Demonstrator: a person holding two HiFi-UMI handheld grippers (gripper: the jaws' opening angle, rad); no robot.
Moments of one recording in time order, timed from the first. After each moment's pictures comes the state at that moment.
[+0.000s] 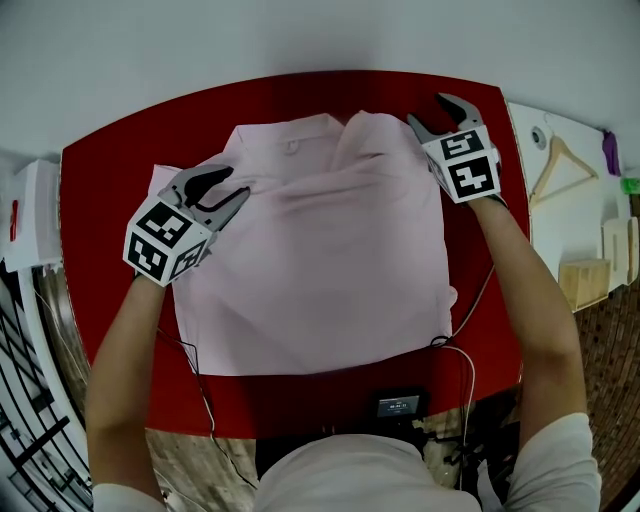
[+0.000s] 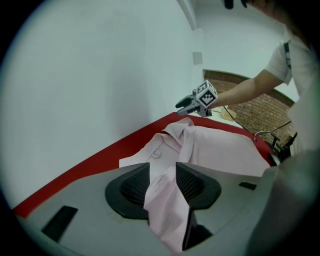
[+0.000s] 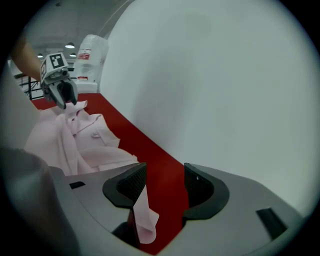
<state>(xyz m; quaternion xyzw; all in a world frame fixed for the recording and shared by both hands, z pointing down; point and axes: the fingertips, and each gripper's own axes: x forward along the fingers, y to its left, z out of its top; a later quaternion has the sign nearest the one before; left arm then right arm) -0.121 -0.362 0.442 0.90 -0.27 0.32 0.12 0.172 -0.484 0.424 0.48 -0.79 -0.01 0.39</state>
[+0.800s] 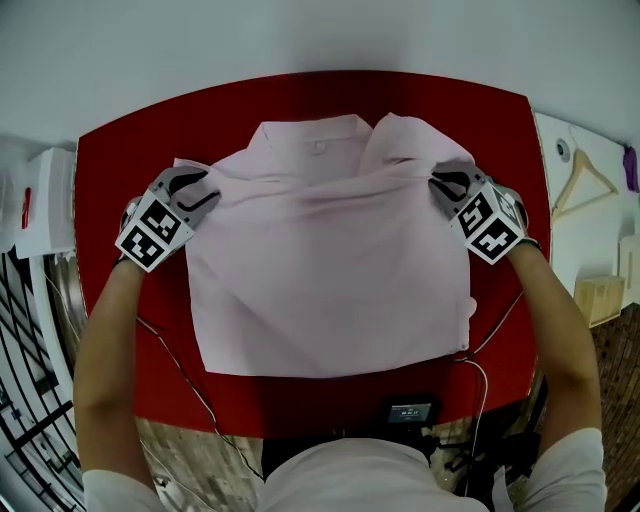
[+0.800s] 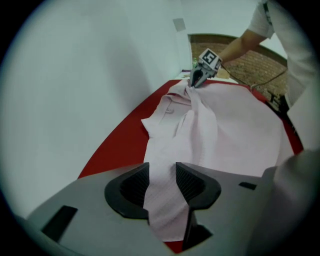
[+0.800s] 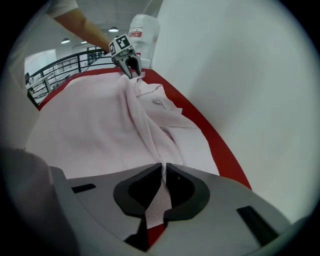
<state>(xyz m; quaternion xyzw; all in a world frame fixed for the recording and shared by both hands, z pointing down) -0.224 -0.367 0.497 0.84 -0.24 0.48 0.03 0.151 -0.375 0.498 0.23 -0.82 -0.02 0.53</state>
